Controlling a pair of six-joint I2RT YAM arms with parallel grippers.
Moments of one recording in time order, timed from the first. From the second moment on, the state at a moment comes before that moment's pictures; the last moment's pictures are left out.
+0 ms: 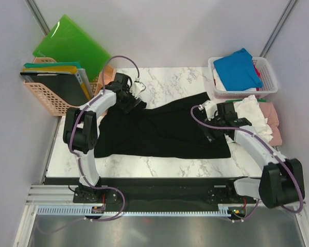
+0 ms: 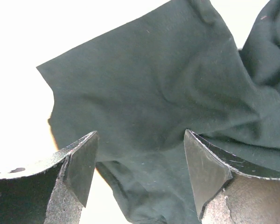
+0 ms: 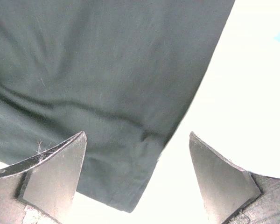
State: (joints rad) left arm -0.27 1.96 1.48 -0.53 0.06 0.64; right arm 0.21 1.29 0.81 -0.51 -0.03 -0.43
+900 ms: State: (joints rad) left arm -0.14 1.18 1.15 -0.51 -0.03 0.59; right arm 0.12 2.17 1.83 -0.61 -0.16 -0.21
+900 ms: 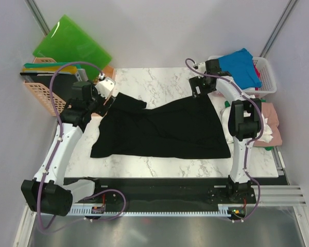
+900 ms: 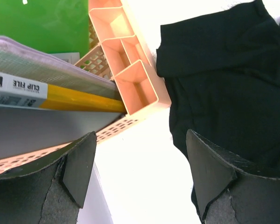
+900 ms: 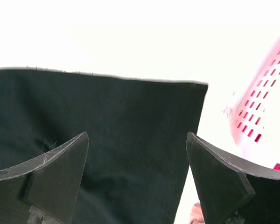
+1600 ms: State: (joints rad) left arm -0.14 1.16 1.12 -0.55 -0.02 0.58; right arm 0.17 2.38 1.98 -0.55 0.01 -0.20
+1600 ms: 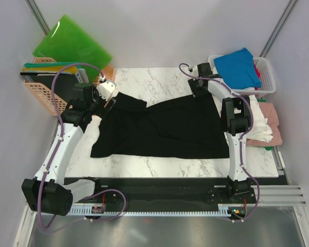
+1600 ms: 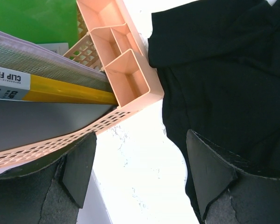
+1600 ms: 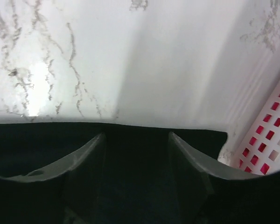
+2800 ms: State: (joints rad) left arm -0.14 1.27 1.12 -0.54 0.03 0.57; right arm 0.17 1.95 1.56 -0.52 -0.11 -0.24
